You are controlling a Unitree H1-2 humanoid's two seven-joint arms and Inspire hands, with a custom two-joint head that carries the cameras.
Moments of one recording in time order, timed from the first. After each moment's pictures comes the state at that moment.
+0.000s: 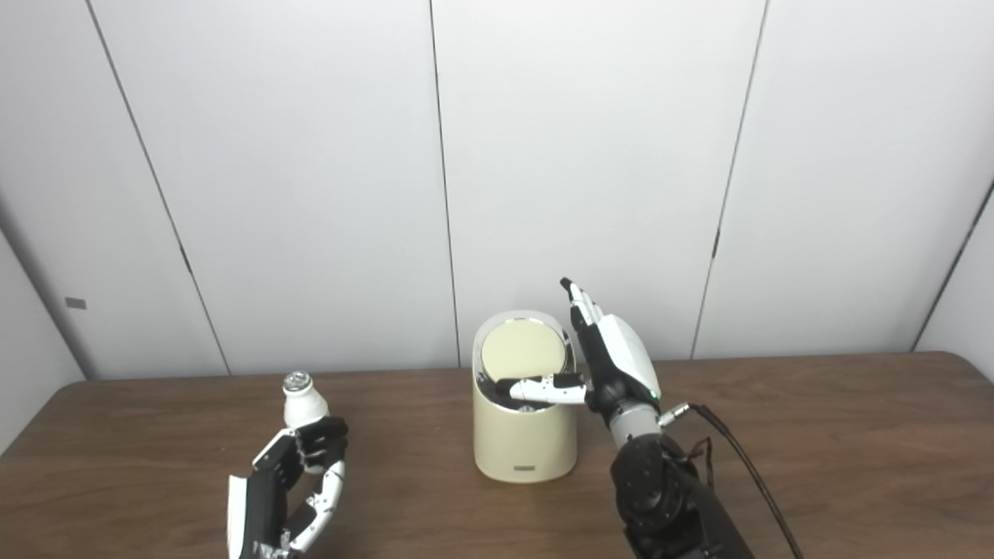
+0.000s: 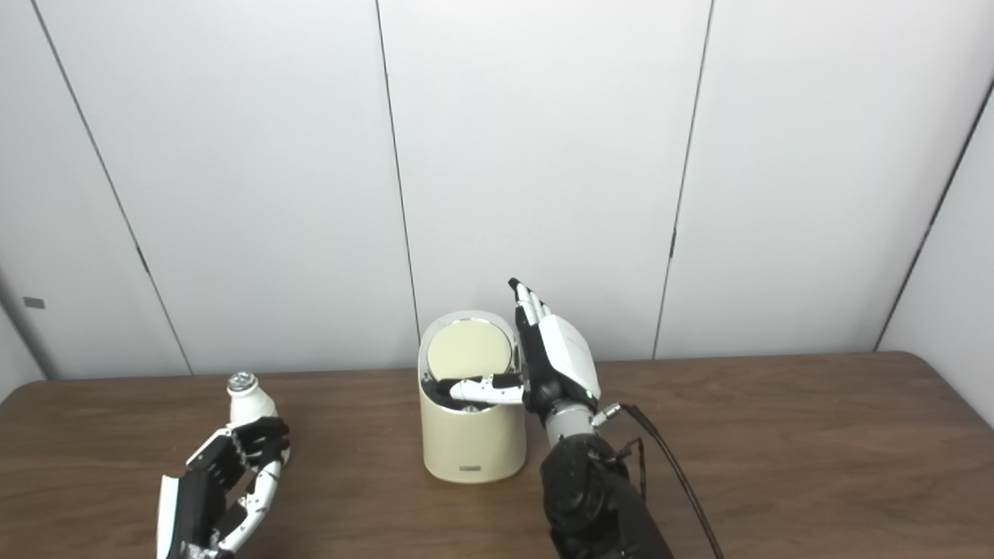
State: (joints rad) left arm -0.13 0.02 0.09 0.14 0.16 -0.42 0.22; right arm -0.59 -0.02 0.23 0.13 -0.65 0.40 -0.09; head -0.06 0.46
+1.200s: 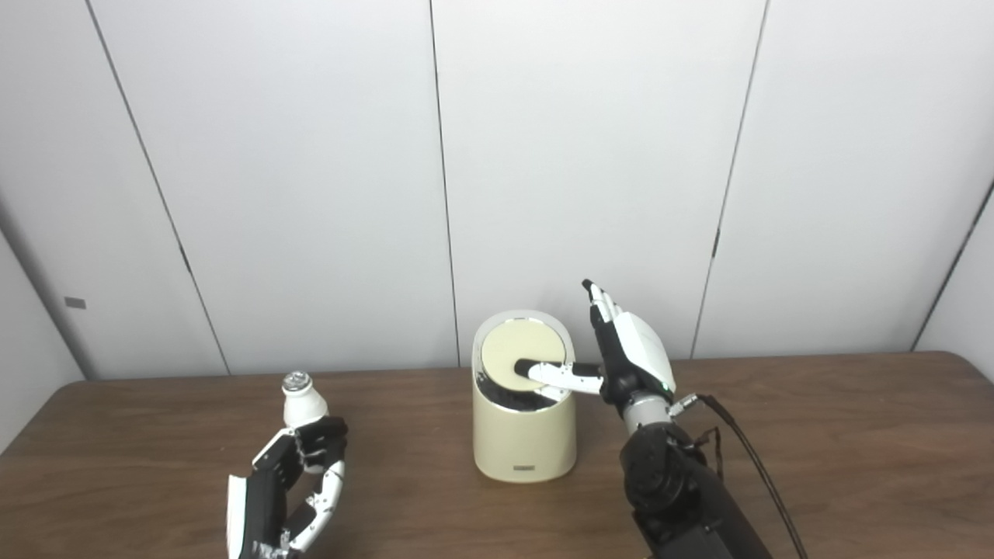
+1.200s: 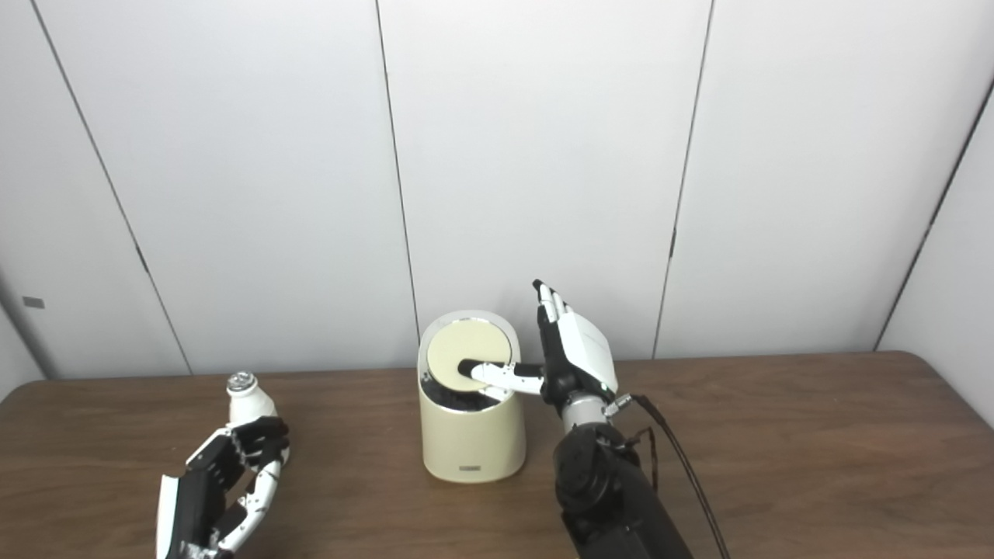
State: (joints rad) left arm -0.13 0.03 0.09 0.15 0.16 -0.42 0.22; right arm -0.64 -0.06 0.22 0.25 -0.65 0.41 -0.14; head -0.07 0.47
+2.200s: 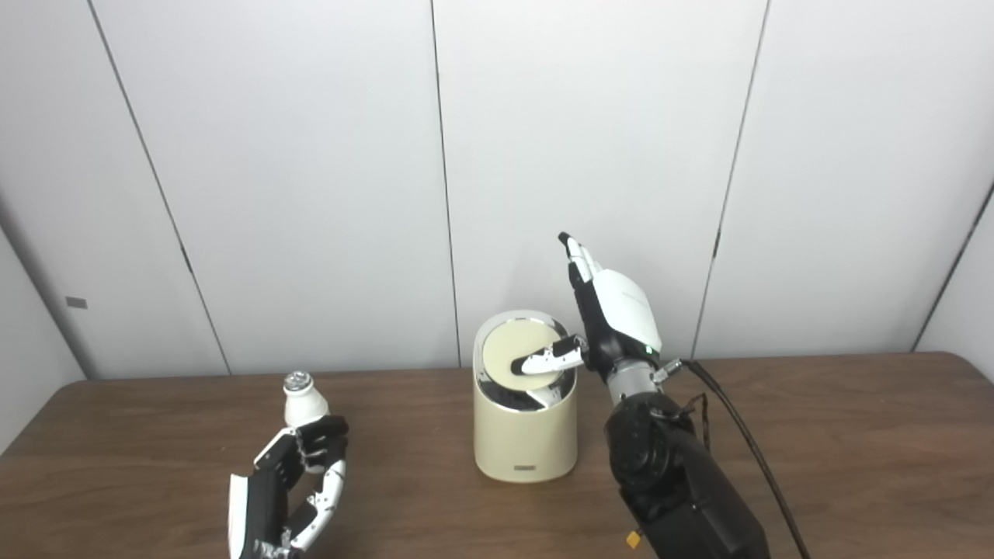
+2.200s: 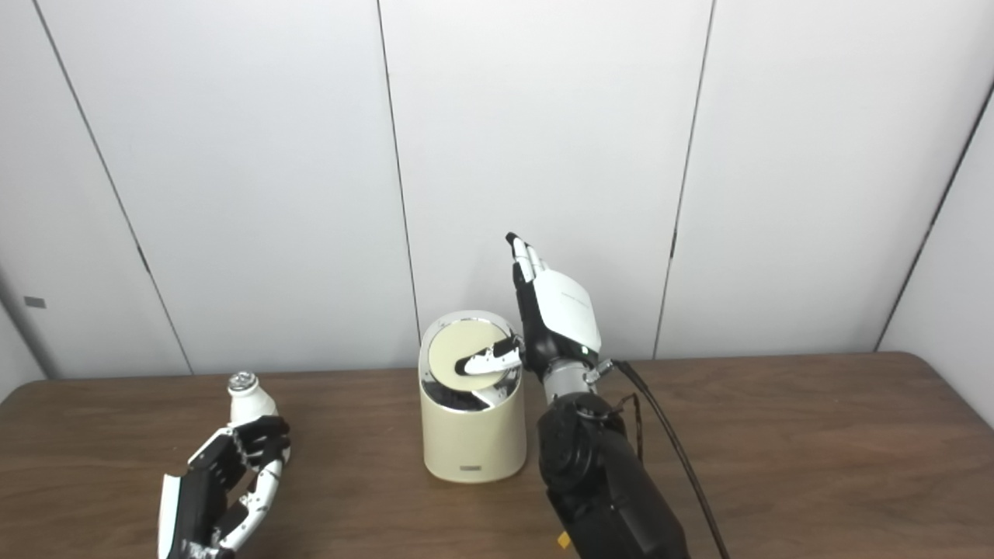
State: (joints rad) left arm -0.13 0.02 0.09 0.15 0.15 -0.41 0.22; right arm -0.69 -0.07 0.27 0.18 -0.69 0.43 -0.14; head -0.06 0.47
